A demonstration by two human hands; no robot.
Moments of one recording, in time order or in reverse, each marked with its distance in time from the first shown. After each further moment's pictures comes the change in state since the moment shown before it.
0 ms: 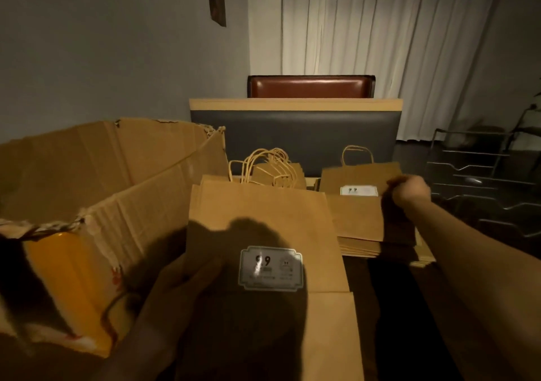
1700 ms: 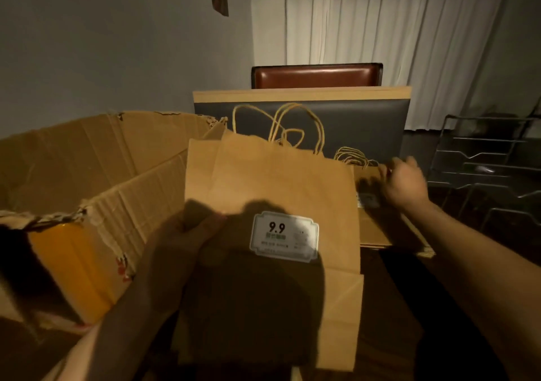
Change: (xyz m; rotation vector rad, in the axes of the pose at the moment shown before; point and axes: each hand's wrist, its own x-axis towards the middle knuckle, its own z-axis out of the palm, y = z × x) left_hand 0.018 0.033 0.006 0.165 -0.018 0.189; right_hand -0.048 -0.010 0.003 -0.242 0.017 -0.400
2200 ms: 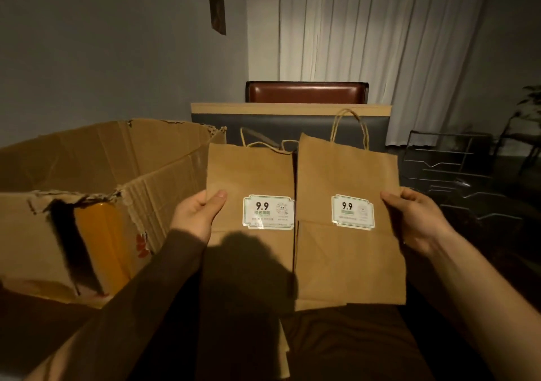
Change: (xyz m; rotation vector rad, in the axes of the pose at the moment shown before) left_hand 0.008 -0.003 0.012 -0.192 0.023 0.013; right_hand -0.122 -0.004 -0.095 1.172 -0.296 0.359
